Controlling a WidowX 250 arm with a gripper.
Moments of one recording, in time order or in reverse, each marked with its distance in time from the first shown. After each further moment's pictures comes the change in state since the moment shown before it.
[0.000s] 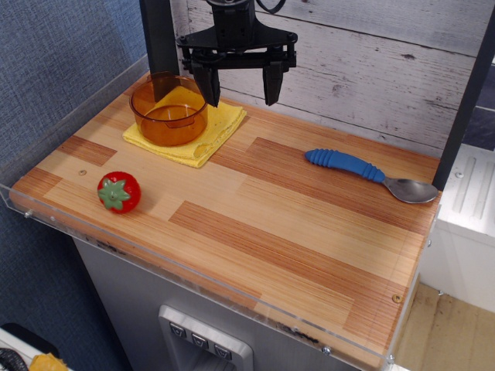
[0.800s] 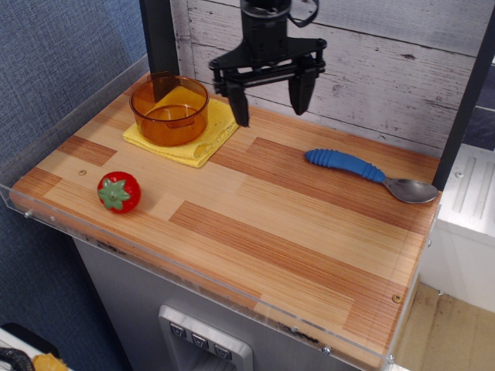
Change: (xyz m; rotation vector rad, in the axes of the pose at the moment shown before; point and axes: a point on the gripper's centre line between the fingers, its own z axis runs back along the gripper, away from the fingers) arm -0.012 -0.029 -0.010 0.048 0.061 0.368
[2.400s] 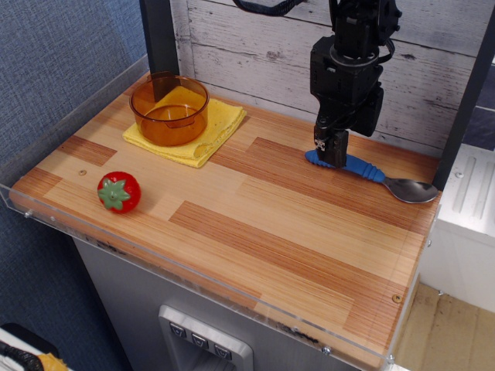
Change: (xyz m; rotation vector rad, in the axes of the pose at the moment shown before) arm -0.029 -0.067 -0.046 -0.015 0.047 0.616
